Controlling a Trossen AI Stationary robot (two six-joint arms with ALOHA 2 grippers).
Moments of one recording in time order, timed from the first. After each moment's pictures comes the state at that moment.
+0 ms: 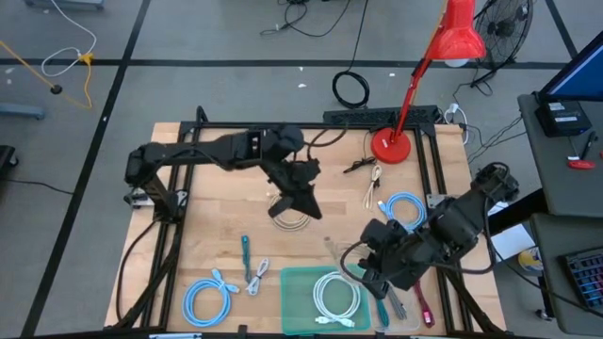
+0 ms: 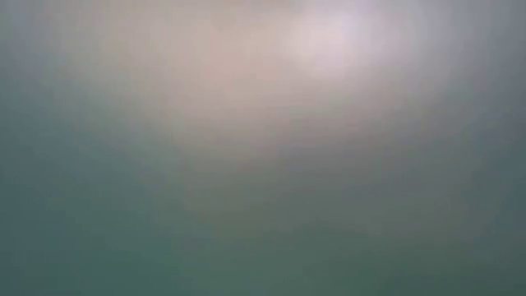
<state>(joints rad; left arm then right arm) 0.08 1.72 1.75 -0.51 0.81 -0.18 0.64 1.63 1.95 -1.31 0.24 1.22</state>
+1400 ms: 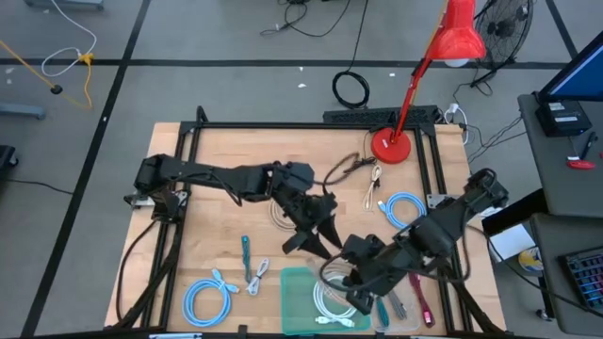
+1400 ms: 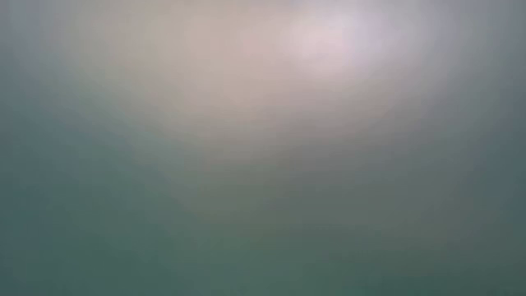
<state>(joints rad) -0.10 1.82 1.72 -0.16 0.71 -0.38 0.61 1.72 1.95 -1.12 0.10 1.13</state>
